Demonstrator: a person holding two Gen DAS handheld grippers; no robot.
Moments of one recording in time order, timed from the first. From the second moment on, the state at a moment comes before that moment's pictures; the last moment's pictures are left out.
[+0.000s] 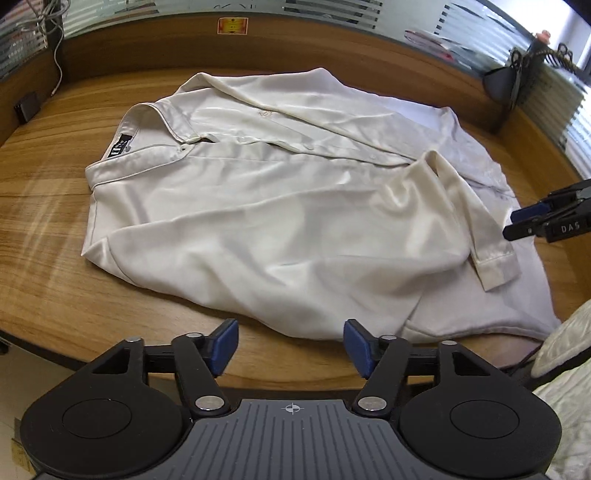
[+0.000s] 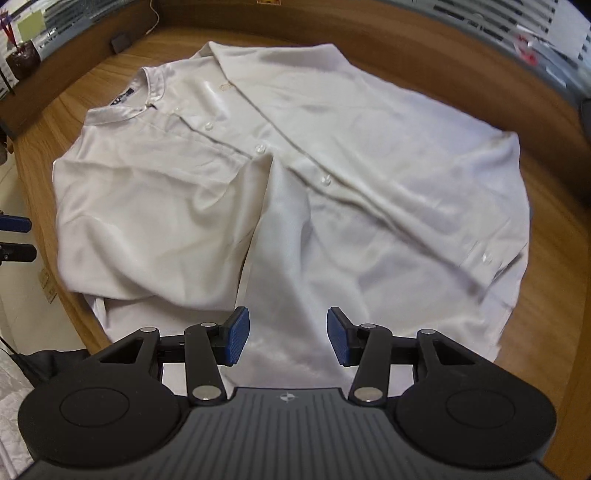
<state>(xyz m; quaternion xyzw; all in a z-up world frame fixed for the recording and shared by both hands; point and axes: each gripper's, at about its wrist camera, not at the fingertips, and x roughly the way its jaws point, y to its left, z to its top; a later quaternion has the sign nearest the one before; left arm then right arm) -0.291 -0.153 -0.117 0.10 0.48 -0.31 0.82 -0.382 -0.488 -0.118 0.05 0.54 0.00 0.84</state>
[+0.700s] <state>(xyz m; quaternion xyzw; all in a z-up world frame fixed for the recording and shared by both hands) -0.308 -0.191 -0.113 0.15 0.46 -0.27 0.83 -0.399 -0.439 -0.158 -0.18 0.51 0.16 0.83</state>
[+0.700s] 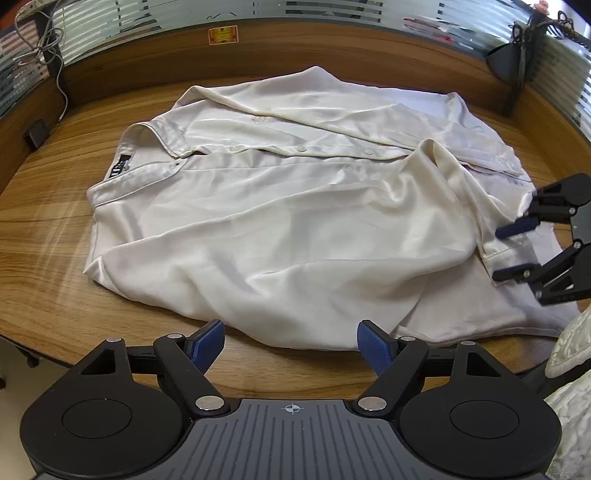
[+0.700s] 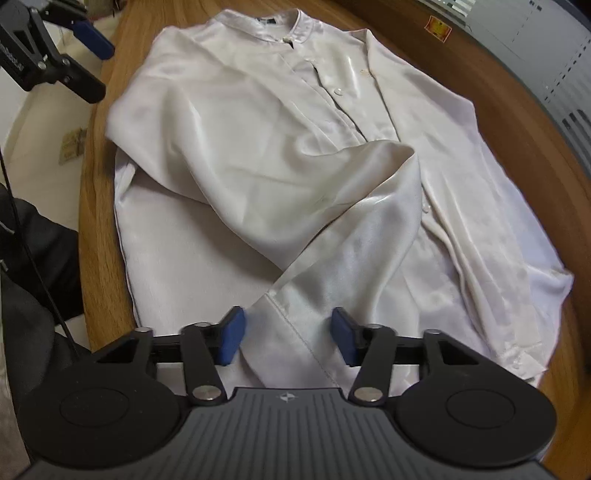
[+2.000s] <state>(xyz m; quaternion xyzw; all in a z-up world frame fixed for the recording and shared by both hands) -0.309 -0.195 -0.122 0.16 0.47 -0.28 0.82 -0.376 -0.643 -0.099 0.17 0.49 -0.14 0.84</state>
